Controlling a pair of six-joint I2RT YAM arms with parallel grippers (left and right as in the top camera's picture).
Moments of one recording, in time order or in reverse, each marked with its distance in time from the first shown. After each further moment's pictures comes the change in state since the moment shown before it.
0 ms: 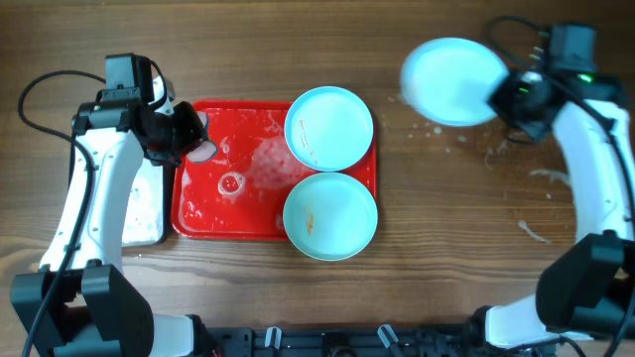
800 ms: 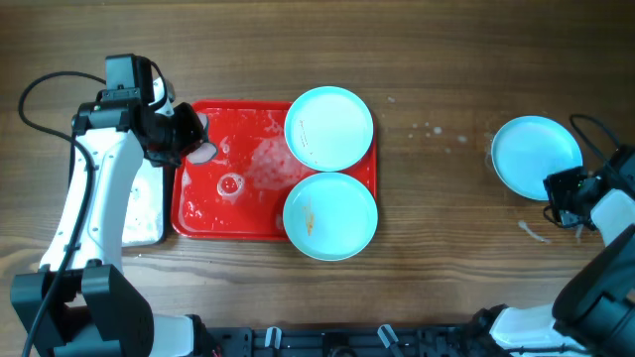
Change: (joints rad) left arm 0.000 0.000 0.000 -0.011 0.000 0.000; right arm -0.448 -0.061 -0.570 0.491 -0.103 0.040
